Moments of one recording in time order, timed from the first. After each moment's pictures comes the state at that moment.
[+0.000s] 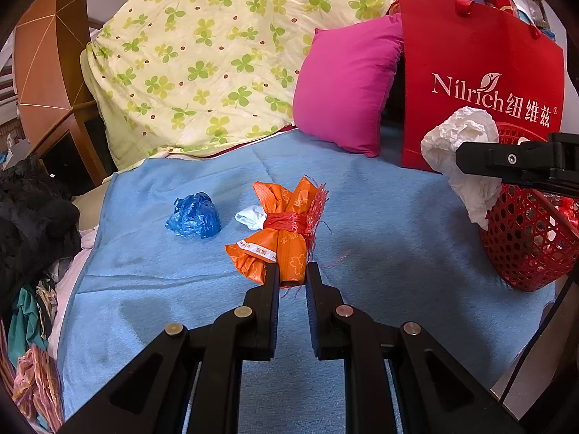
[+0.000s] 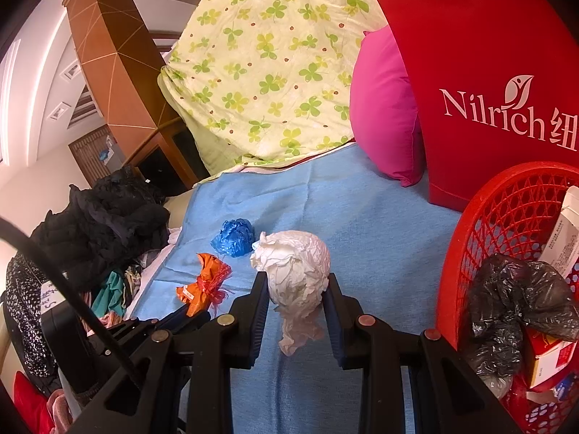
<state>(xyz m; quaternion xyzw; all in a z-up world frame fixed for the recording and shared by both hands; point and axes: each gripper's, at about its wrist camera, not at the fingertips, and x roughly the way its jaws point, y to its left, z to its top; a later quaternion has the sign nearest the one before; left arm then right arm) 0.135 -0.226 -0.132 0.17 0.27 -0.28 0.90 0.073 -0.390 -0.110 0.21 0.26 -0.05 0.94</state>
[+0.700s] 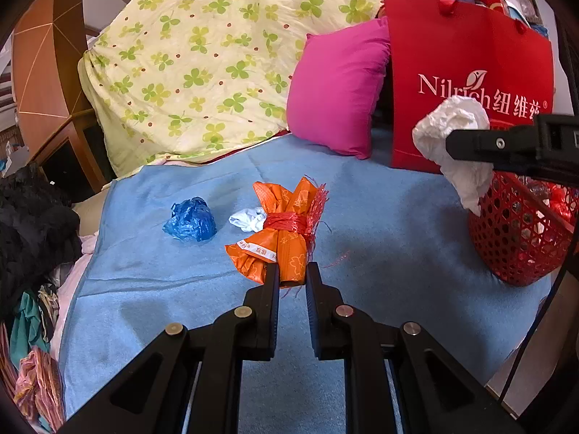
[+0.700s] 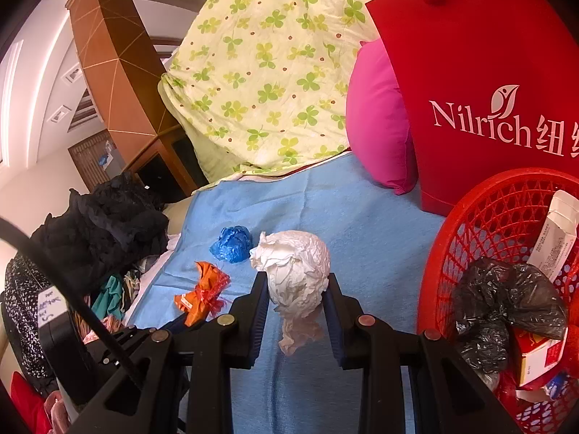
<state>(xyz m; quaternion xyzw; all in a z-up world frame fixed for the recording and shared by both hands) 0.118 -0.228 -0.130 0.18 0.26 -0.29 0.90 0.062 -0.397 -0.103 0.21 0.24 -0.06 0.95</state>
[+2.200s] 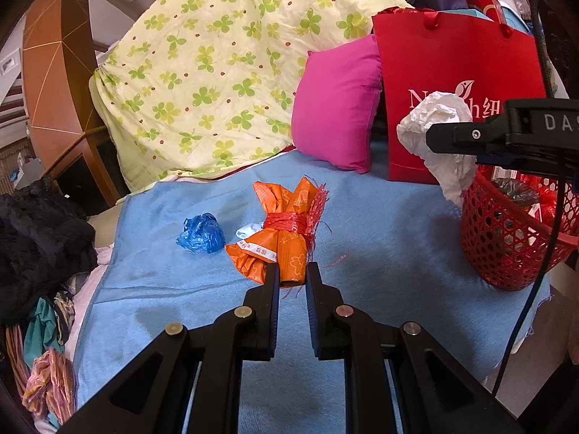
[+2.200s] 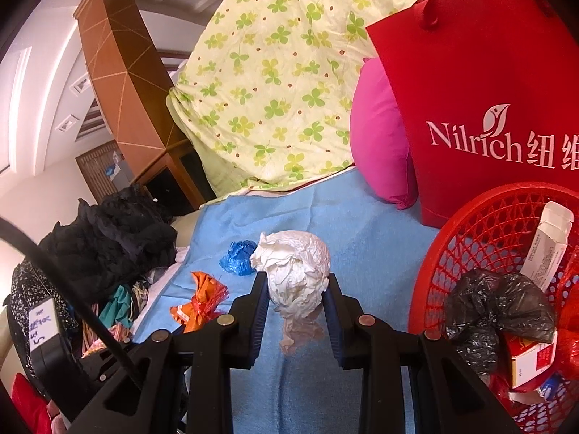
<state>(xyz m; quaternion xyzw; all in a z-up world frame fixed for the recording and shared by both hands) 0.083 -0.229 -0.112 0.19 0.23 -0.27 0.92 0.040 -0.401 -0.091 0.21 0.21 -0.05 0.95</state>
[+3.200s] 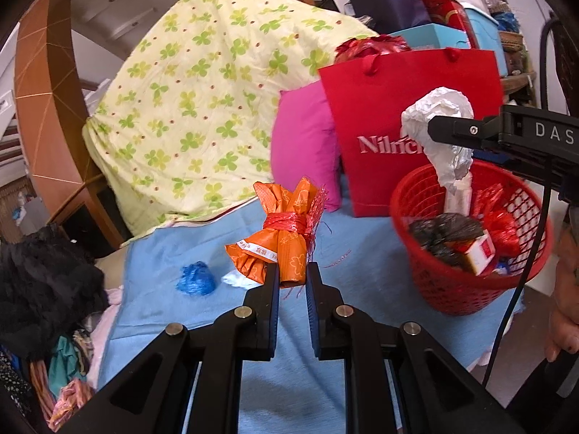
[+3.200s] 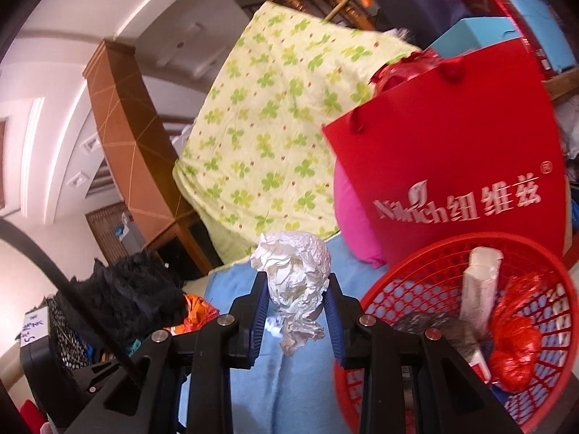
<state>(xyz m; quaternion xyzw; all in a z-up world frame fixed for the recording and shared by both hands) 0.012 -0.268 -0.055 0.22 0.17 -0.29 0.92 -0.058 -0.446 -0.055 0.24 0.07 -0.07 0.97</state>
